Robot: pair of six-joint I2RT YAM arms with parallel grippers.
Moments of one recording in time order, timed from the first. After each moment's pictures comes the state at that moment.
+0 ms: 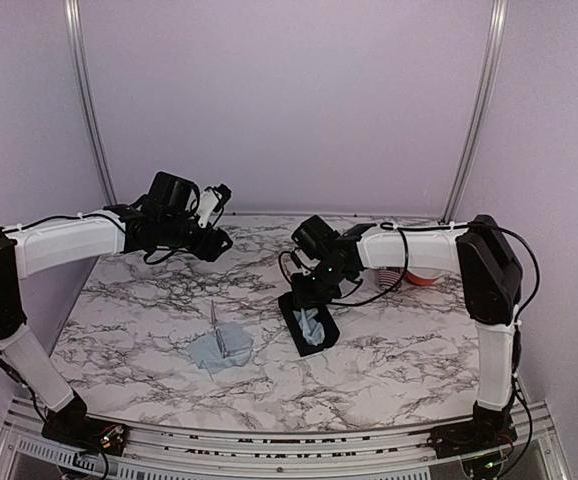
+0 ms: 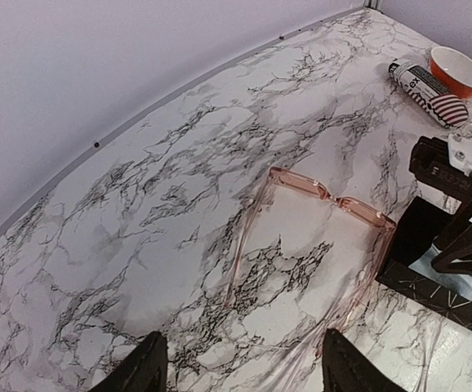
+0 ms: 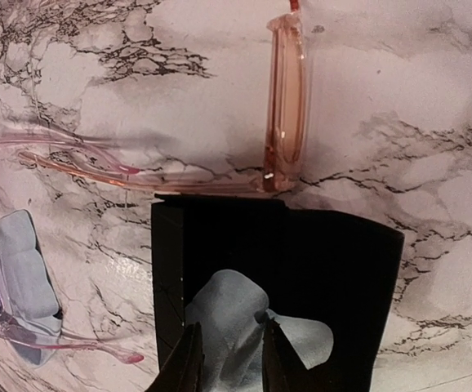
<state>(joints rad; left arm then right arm) -0.56 1.64 1.25 -0.26 0.03 0.13 0.79 2.05 1.55 -0.61 -0.07 0.47</state>
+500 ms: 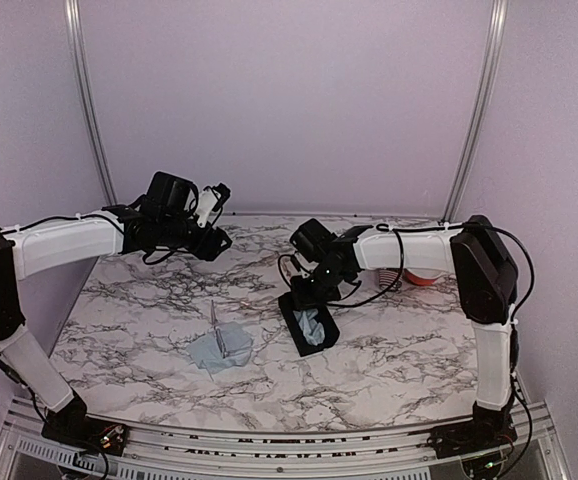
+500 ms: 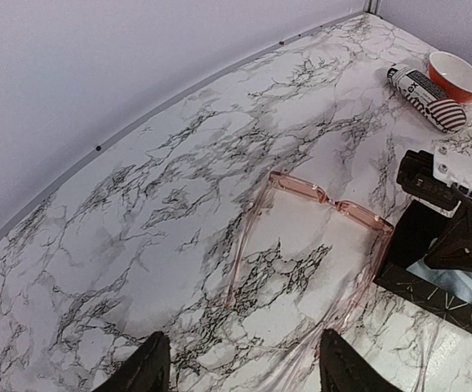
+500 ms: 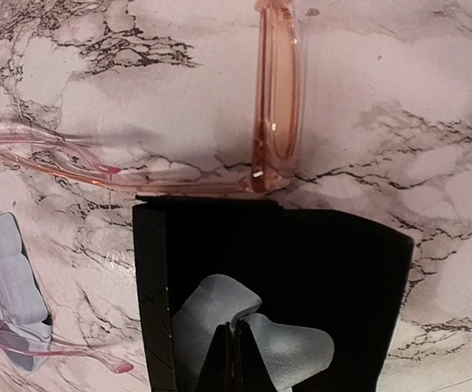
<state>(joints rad) -0.56 1.63 1.24 -0.25 0.03 0.13 0.79 2.09 1.57 -0.63 -0.06 0.48</state>
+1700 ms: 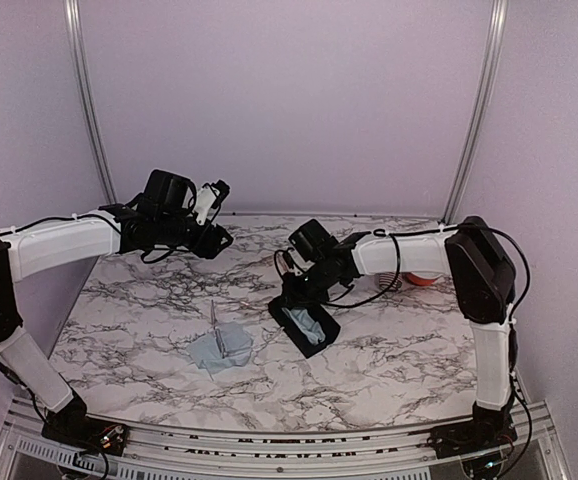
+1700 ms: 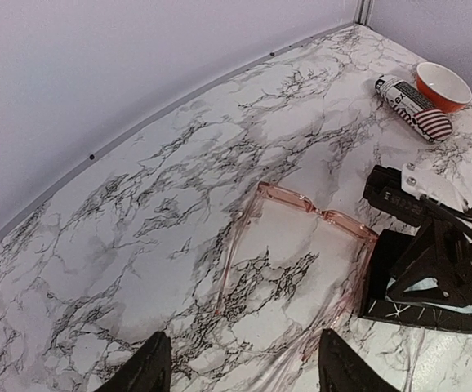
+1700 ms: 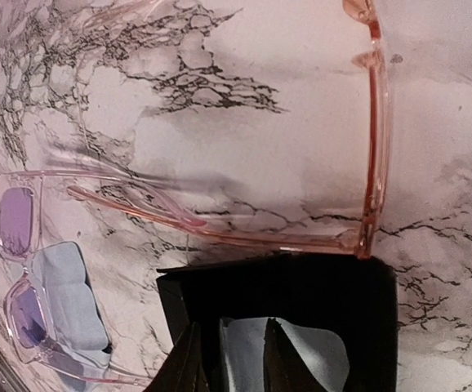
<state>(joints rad) -0.56 1.61 1.24 -0.24 0.06 0.11 0.79 2.11 1.53 -0.43 -0.17 0.55</state>
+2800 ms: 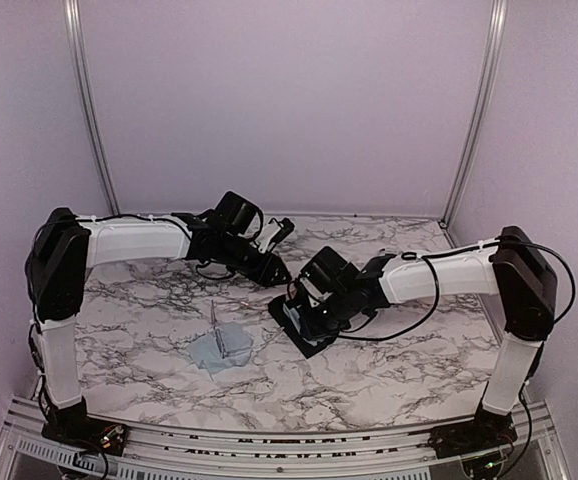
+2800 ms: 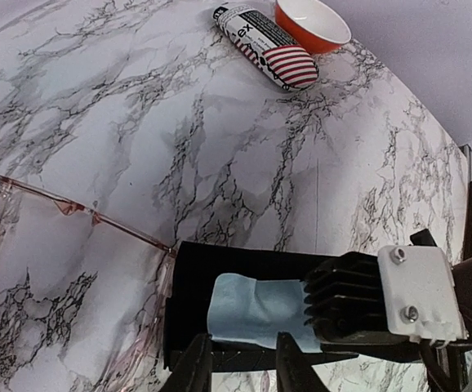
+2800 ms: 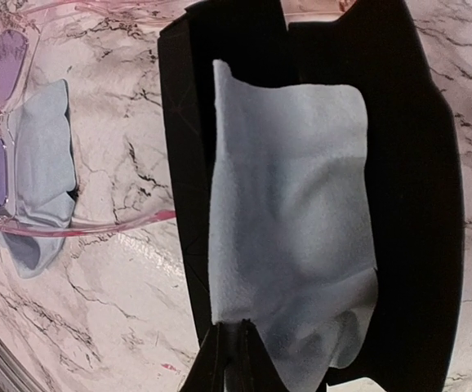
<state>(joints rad) -0.73 1.97 1.50 -0.32 0.39 -0.08 0.90 1.84 1.19 -0.44 -0.07 0.53</state>
